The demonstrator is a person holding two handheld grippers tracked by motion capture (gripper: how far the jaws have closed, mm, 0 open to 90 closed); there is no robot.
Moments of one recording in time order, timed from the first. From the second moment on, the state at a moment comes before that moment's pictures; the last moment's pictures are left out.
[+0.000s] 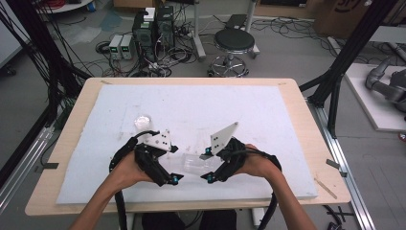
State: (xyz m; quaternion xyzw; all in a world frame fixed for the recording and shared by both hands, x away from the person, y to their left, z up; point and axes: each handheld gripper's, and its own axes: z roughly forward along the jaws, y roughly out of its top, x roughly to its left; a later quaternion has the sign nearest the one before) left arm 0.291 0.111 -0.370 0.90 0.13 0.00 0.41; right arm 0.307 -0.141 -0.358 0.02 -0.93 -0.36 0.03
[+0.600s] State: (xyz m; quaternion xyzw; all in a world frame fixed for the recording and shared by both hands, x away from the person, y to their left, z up) left arm 0.293 0.082 -0.356 0.93 0.09 0.00 0.34; right arm 0.309 -0.126 -0.348 0.03 -0.96 -0.27 0.03
